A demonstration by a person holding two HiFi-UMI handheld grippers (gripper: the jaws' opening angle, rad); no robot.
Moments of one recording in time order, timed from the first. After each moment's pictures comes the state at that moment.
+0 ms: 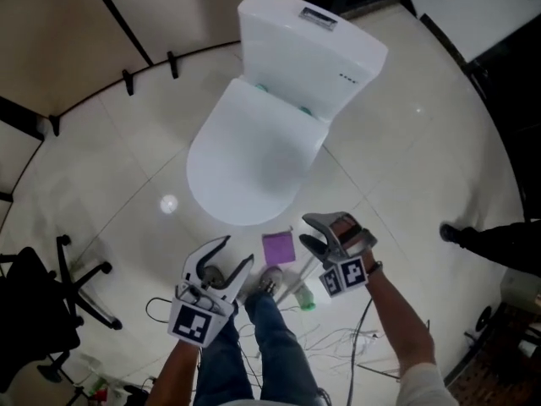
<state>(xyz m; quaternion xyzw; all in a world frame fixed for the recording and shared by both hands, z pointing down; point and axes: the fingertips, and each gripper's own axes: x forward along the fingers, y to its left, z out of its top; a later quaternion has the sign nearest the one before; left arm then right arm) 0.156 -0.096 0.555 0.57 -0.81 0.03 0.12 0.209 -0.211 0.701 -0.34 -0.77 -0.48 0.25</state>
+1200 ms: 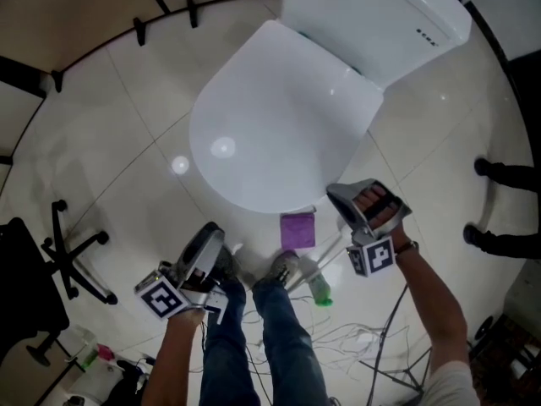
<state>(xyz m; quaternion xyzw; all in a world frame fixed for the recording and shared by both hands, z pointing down) 0.118 -0.001 0.709 0.34 -0.72 -0.48 0.36 0.160 -0.216 0.780 -0.35 -0.69 -0.61 0.17</state>
